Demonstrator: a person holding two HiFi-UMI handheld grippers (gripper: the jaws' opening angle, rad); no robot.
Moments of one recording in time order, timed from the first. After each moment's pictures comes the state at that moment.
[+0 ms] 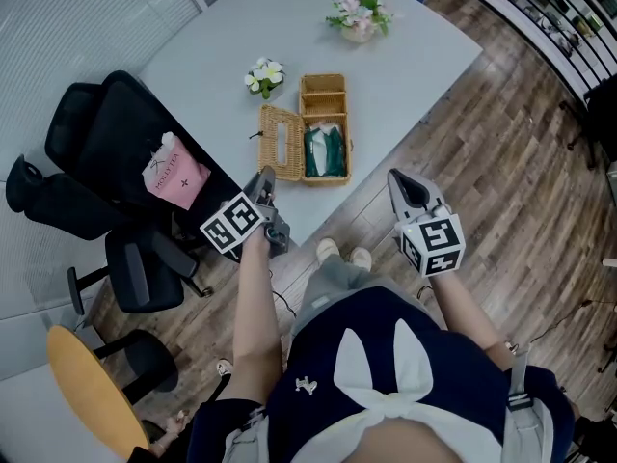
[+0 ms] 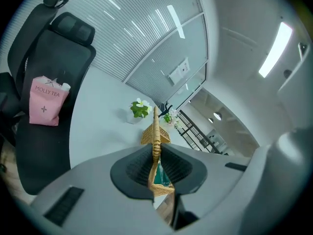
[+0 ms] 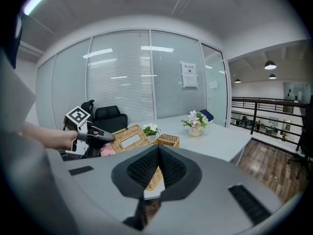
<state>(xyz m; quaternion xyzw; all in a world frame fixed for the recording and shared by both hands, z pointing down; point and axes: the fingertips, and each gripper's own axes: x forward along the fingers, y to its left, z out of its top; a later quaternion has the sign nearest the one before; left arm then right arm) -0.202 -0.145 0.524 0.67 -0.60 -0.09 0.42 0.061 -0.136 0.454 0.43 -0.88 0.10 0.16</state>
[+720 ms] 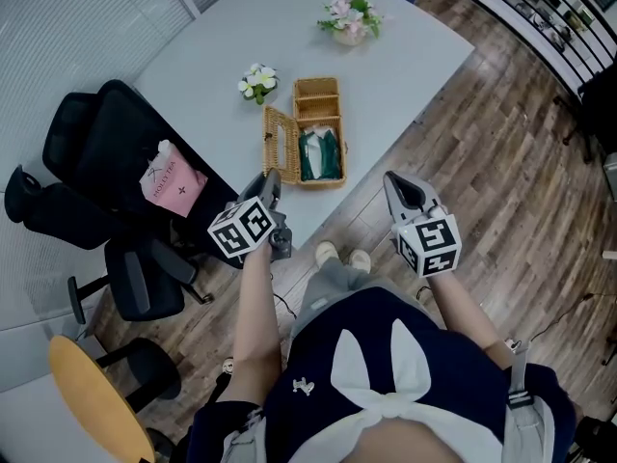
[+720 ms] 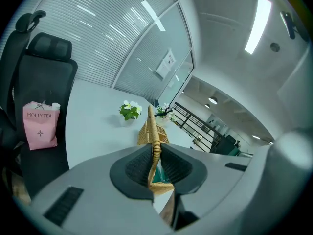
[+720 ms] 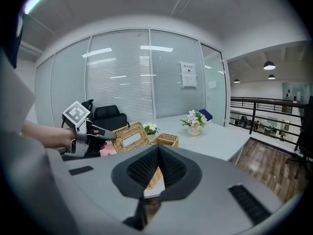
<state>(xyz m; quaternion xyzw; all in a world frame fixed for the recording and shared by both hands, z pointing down) -0.177 -0.147 0.513 0.71 -0.60 -0.01 0.36 0.064 -0.133 0.457 0.44 -0.88 0.10 0.16</state>
